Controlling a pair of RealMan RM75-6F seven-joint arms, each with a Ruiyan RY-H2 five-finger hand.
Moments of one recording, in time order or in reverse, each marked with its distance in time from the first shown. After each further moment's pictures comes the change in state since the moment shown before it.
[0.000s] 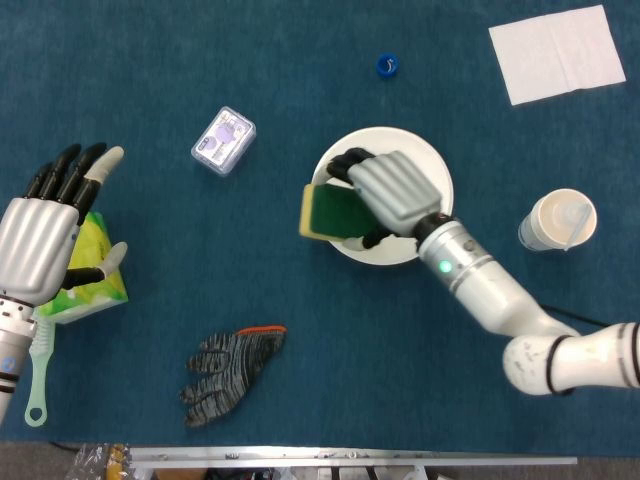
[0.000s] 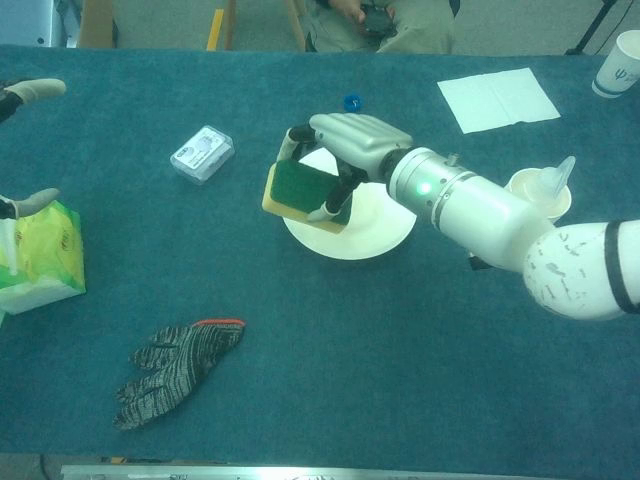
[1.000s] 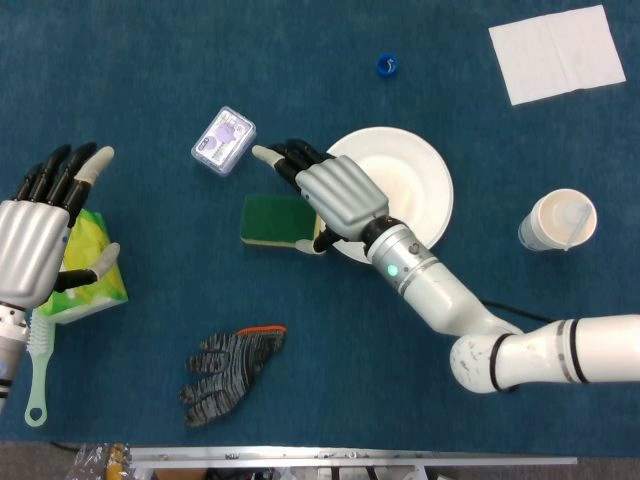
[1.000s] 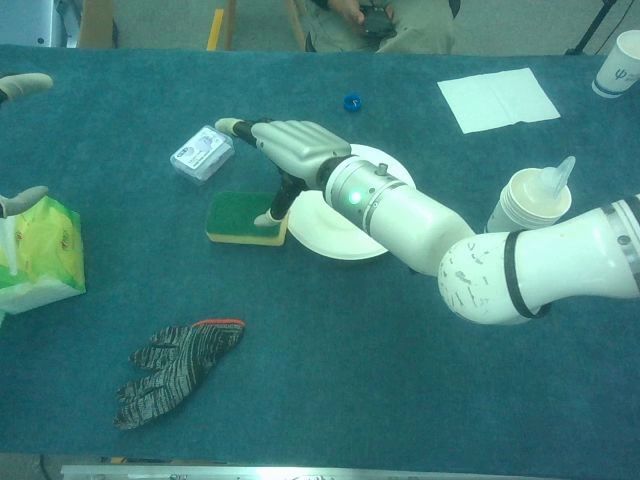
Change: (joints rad) left arm 0.015 0.017 0.004 -0.013 0.011 0.023 -0.005; right arm 0.110 -0.147 0.039 0.118 0.047 0.005 -0.039
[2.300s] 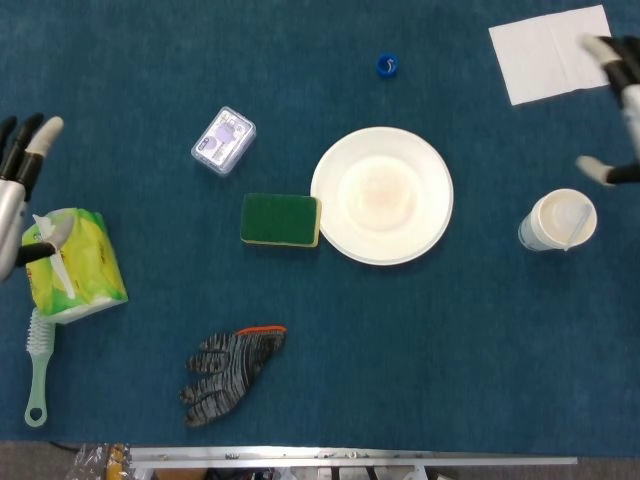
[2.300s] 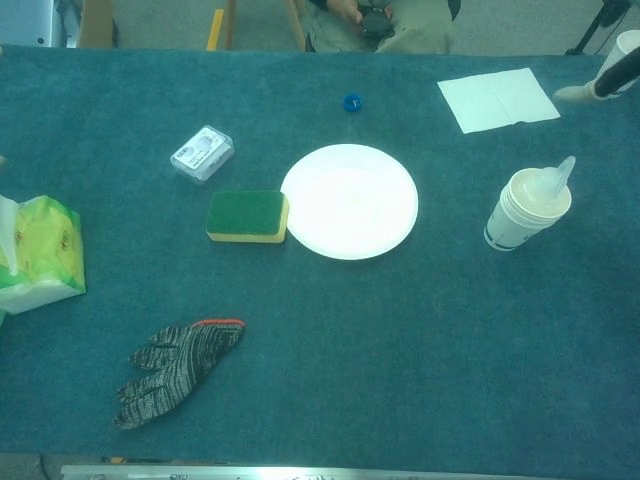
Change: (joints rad) left arm -0.006 0.026 -0.053 0.077 -0.075 0.012 0.031; right arm -0.408 0.873 -0.134 -0.518 -0.147 0.270 0.122
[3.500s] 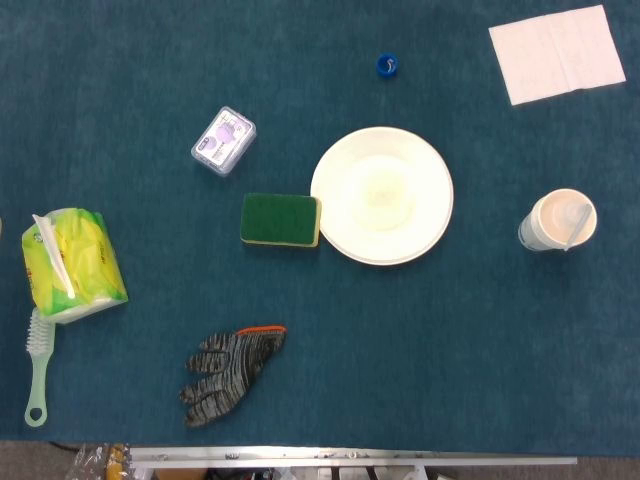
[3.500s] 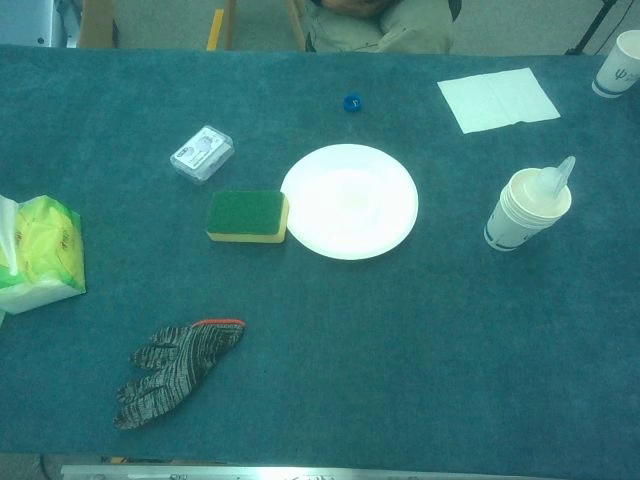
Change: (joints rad) left arm 0.109 0.006 -0.022 0.002 -0.058 0.150 0.002; right arm -0.481 0.114 -0.131 0.078 -0.300 0.307 0.320
